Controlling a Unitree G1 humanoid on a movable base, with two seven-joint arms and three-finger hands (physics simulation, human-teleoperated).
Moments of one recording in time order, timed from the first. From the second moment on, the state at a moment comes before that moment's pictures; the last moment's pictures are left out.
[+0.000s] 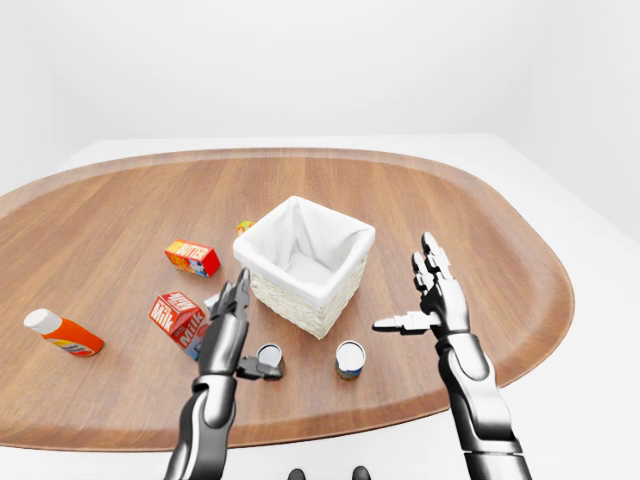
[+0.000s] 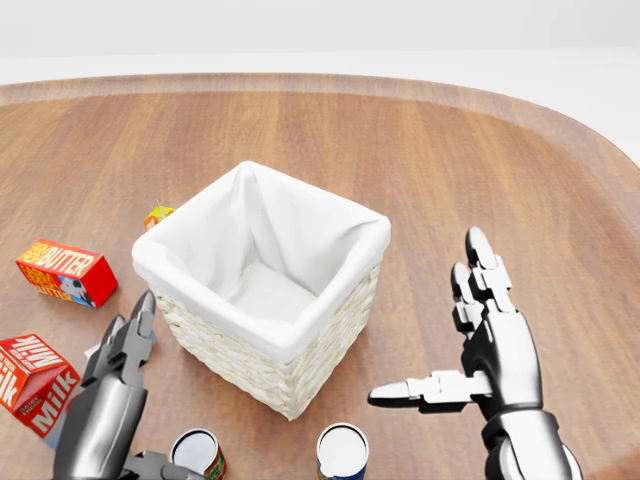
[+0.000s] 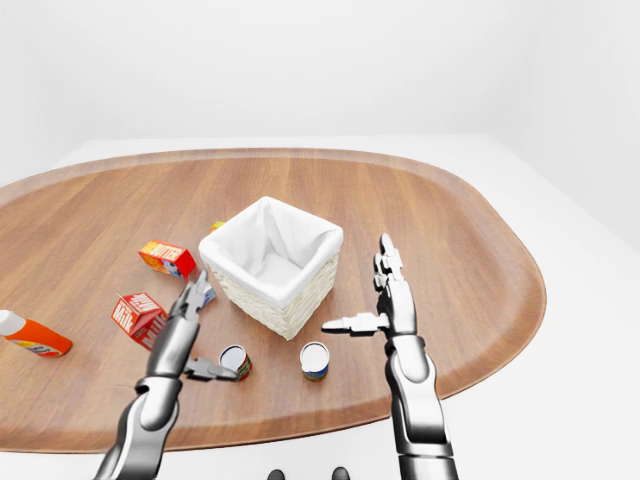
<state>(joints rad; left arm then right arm) 0.16 0.07 0.02 -0.07 0.73 -0.09 0.03 -0.01 -0.03 -0.07 -0.09 0.07 0.03 0.08</state>
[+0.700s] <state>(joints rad) 0.17 0.08 -0.01 -0.01 0.76 -0.09 0.07 0.00 -0.03 -0.07 -0.09 0.06 0.03 0.08</state>
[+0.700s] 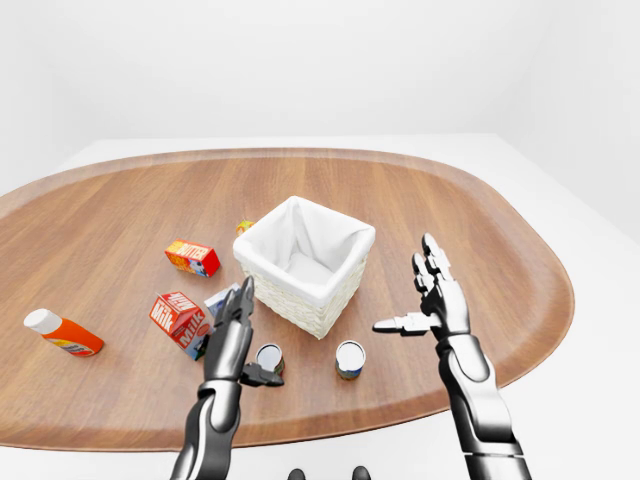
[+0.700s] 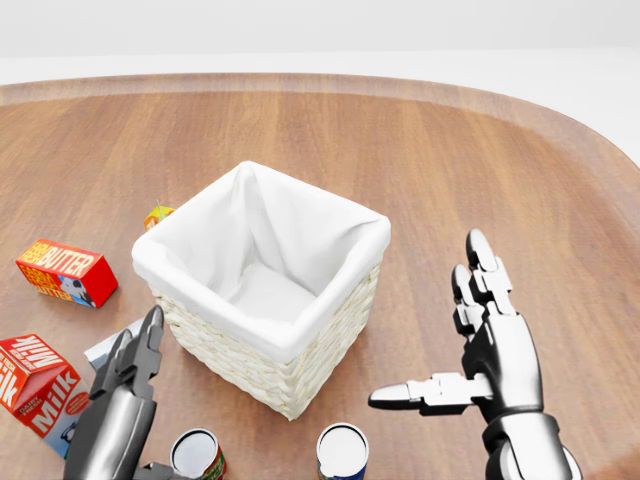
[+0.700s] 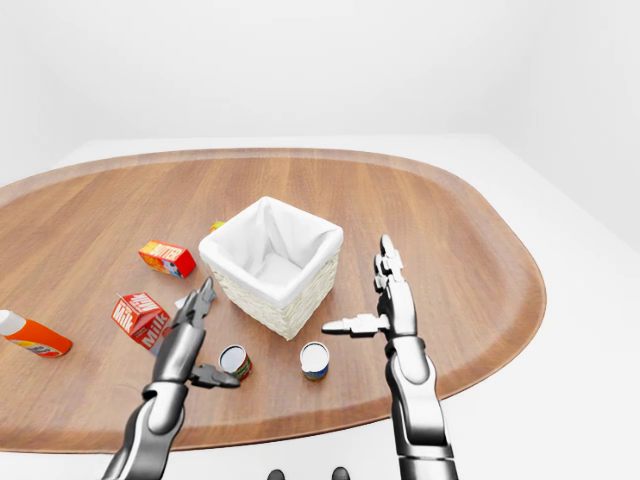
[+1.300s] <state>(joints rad) 0.14 0.09 -0.02 0.07 0.79 -0.09 0.13 -0.01 -0.03 -0.07 -0.06 0.06 0.01 0.08</state>
